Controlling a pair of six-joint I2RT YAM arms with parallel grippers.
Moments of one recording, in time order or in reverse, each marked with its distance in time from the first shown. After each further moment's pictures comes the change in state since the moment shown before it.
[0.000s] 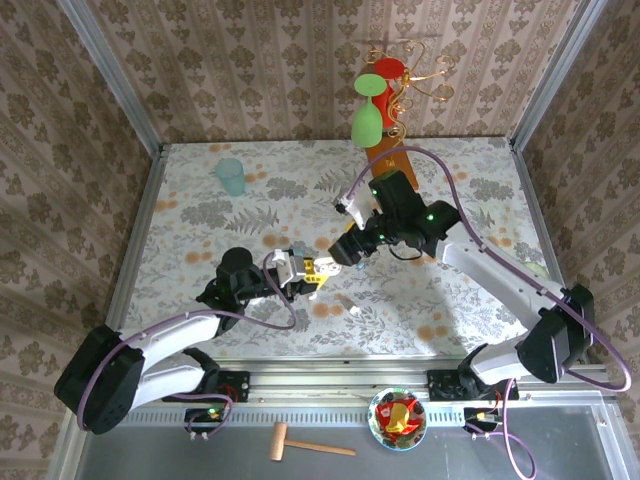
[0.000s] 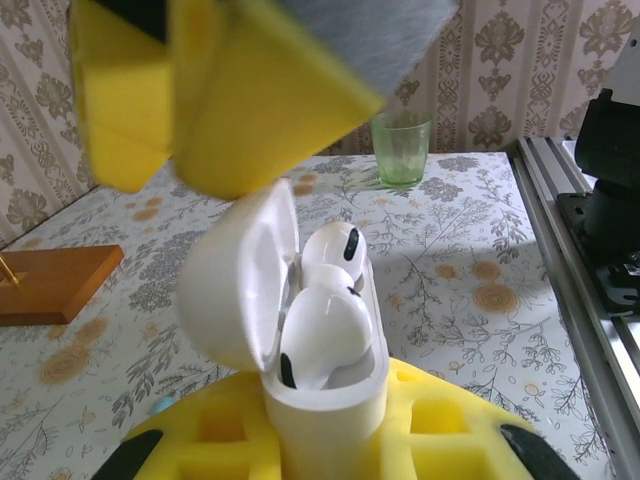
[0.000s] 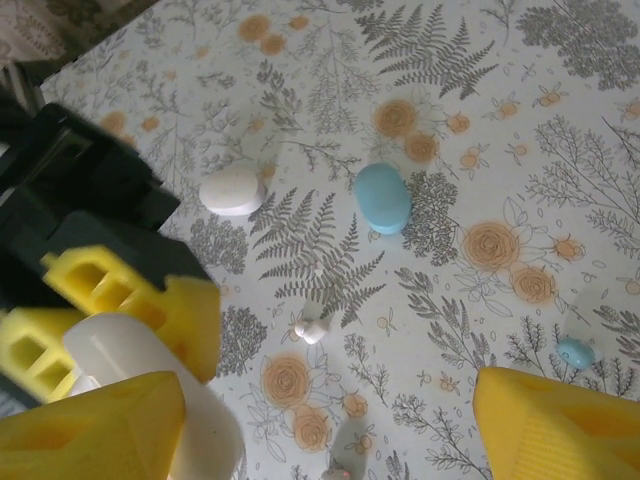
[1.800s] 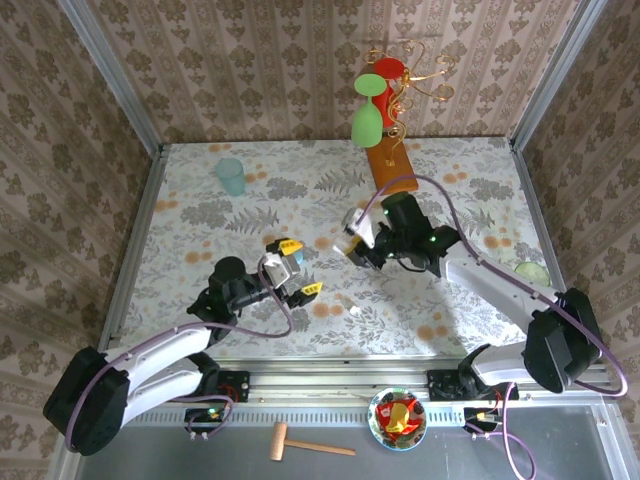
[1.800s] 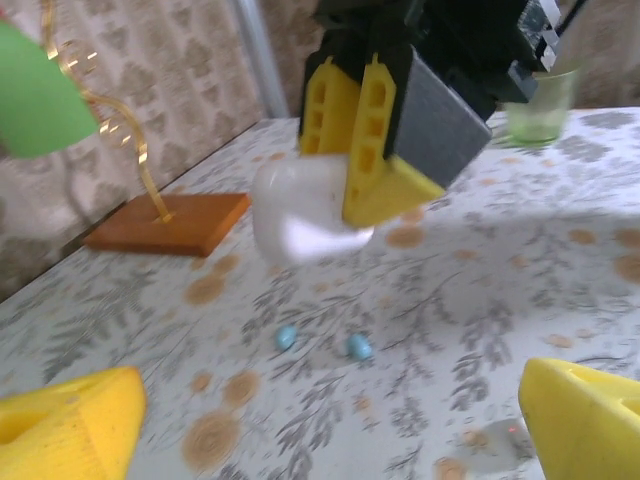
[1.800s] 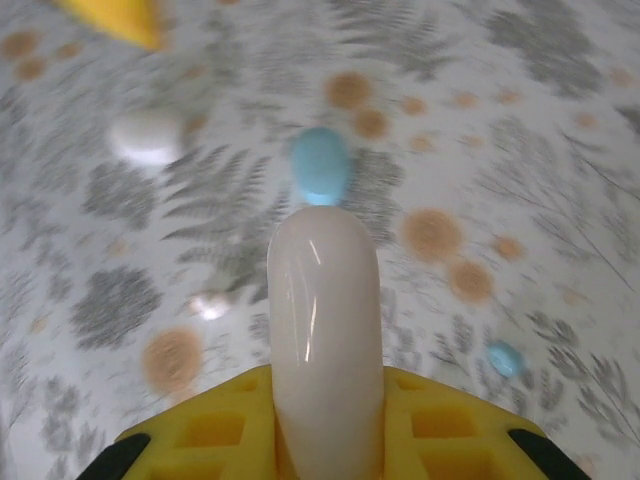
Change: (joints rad) left arm -0.004 -0.140 -0.072 -0.080 -0.307 0.064; right arm -0.109 -0.023 -0.300 0.333 0.022 -0.134
